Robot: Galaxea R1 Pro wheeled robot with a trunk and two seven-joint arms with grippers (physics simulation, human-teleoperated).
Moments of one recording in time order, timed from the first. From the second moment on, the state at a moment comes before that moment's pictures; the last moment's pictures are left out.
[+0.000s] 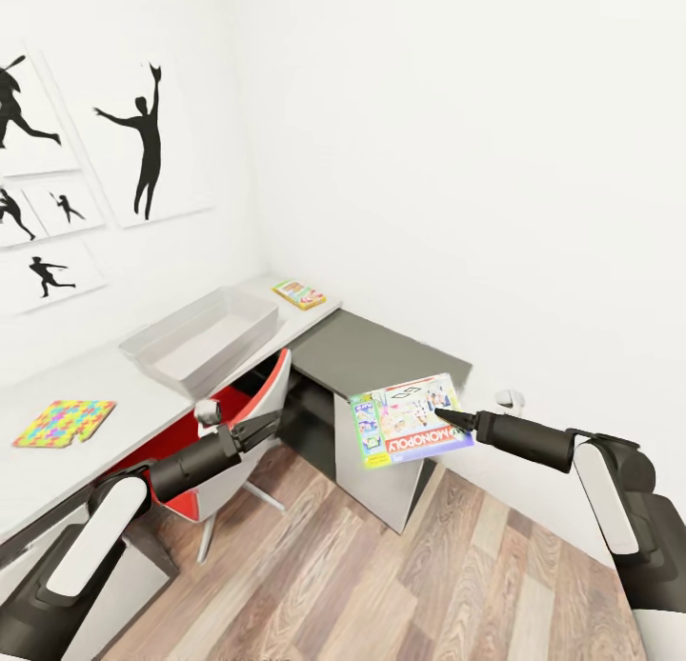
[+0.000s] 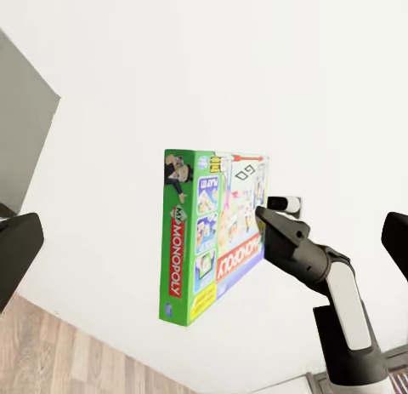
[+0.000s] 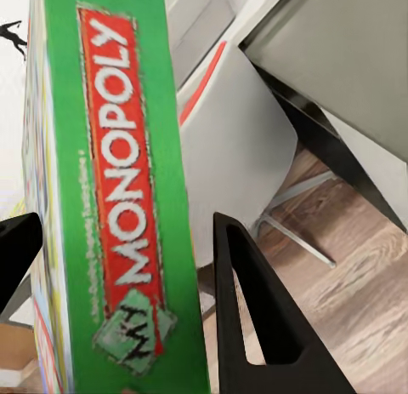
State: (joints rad) left arm -0.42 0.29 -0.16 -1.42 1.20 0.73 -0.53; right arm -0.51 -0.24 -0.14 -1.47 -0.50 0.97 0.66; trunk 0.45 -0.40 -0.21
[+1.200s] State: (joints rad) left arm -0.42 0.30 -0.16 -1.42 1.20 0.73 -0.55; right arm -0.63 -0.24 -0.14 -1.47 -0.56 0.98 0.66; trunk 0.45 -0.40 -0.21
